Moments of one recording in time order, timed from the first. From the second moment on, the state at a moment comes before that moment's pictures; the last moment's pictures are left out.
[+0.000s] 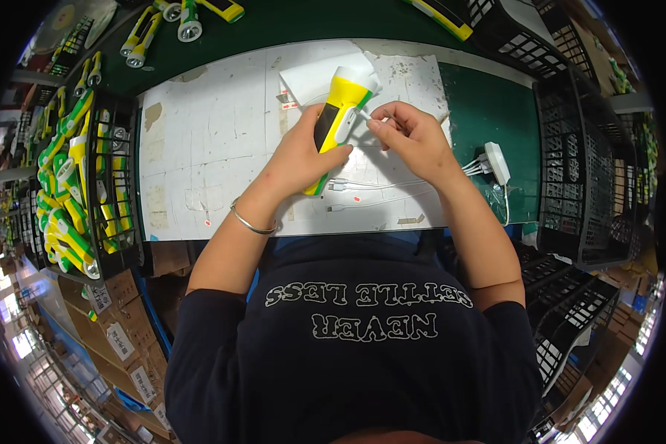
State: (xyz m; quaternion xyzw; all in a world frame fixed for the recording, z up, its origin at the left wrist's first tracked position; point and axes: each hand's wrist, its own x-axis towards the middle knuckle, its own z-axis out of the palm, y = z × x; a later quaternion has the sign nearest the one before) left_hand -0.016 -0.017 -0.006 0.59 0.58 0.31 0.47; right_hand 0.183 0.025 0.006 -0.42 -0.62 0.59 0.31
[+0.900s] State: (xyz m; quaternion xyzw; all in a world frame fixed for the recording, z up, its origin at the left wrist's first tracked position) left_hand -0.101 -0.020 0.041 0.62 0.51 0.58 -0.14; right_hand 0.210 0.015 -0.012 -0.46 -0.62 0.55 0.32
